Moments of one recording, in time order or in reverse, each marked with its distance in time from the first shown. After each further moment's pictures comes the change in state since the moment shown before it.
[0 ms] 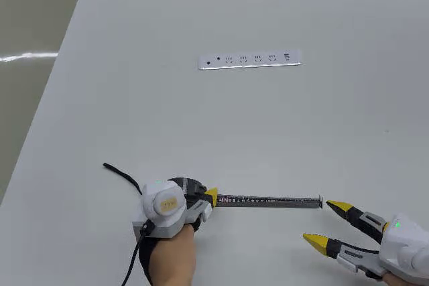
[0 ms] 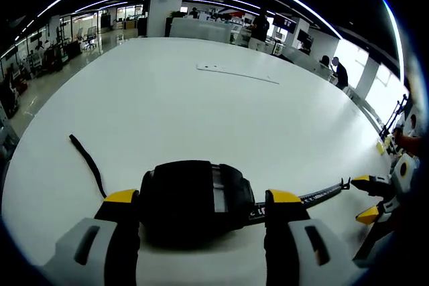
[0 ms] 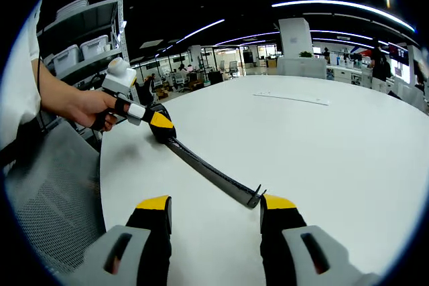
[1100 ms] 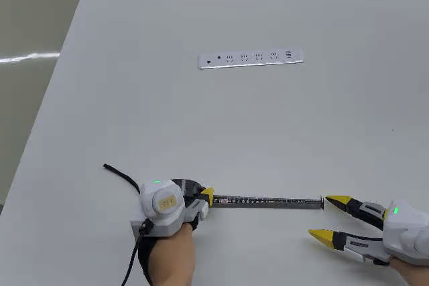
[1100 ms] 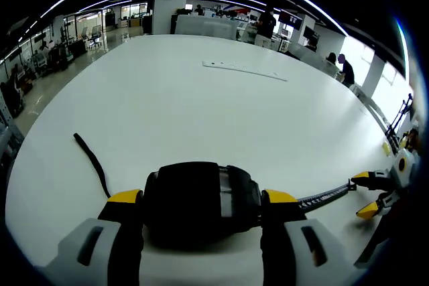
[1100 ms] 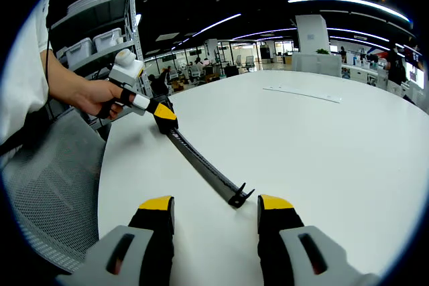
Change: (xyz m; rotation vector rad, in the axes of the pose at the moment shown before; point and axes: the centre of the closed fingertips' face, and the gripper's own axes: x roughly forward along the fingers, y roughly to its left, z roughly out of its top) left arm 0.004 0.006 -0.001 -0.002 0.021 0.047; right arm 0.008 -0.017 -0.009 -0.042 0.035 0.104
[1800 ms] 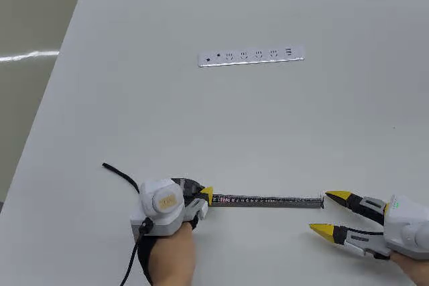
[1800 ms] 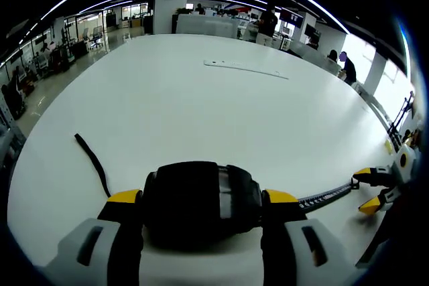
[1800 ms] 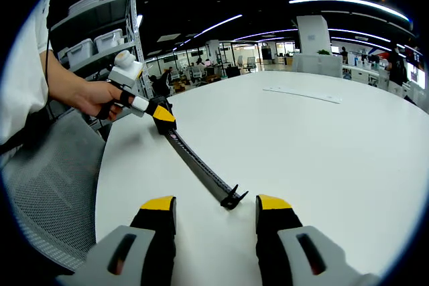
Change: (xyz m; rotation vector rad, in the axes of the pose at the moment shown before) left arm 0.001 0.000 -0.001 0.012 0.005 0.017; right arm 0.001 -0.007 0.001 -0.004 -0.005 0.011
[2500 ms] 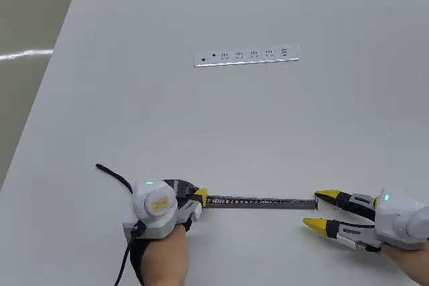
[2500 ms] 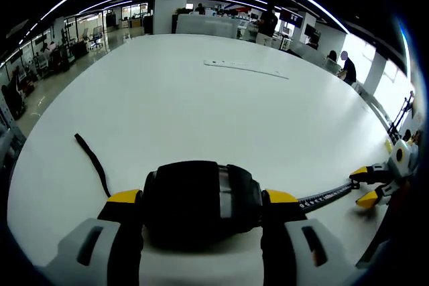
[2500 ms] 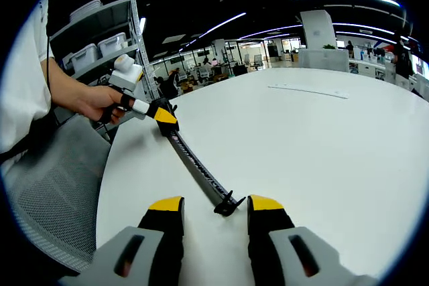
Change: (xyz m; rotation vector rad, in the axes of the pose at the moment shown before) left arm 0.001 0.000 -0.001 0.000 0.001 0.000; right arm 0.010 -0.006 0.002 0.030 0.004 0.071
